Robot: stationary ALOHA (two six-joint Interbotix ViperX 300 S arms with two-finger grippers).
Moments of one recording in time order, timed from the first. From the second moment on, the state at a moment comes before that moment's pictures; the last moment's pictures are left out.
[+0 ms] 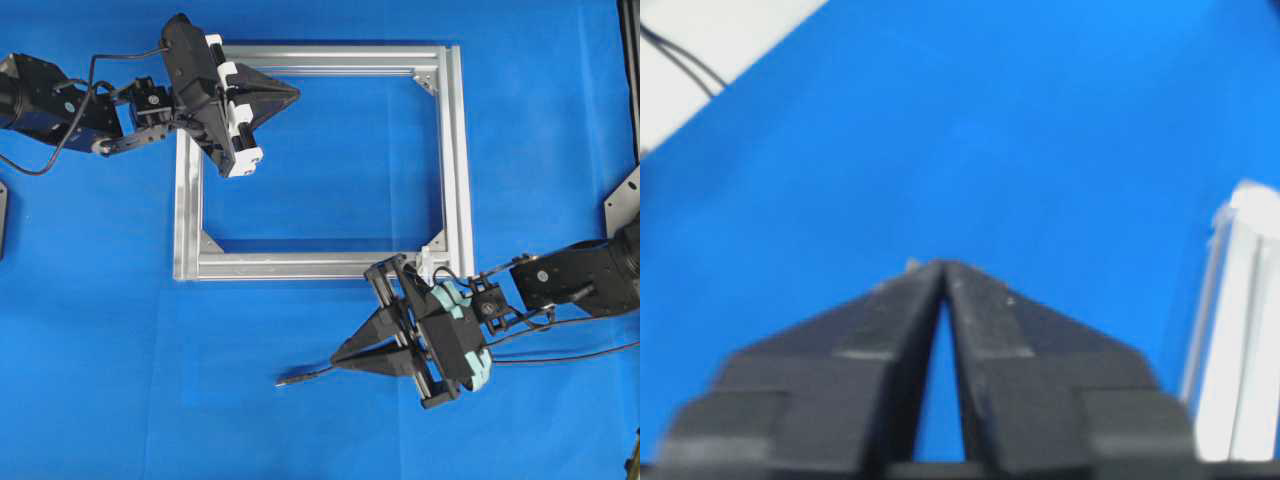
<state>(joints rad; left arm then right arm) 0.28 0.15 0.83 -0.09 -0.75 0.03 0.30 0.12 0.84 -0.11 -0.70 0.05</state>
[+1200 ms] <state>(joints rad) 0.28 0.15 0.83 -0.09 -0.75 0.02 0.34 0.36 0.79 0.05 -0.77 0.08</state>
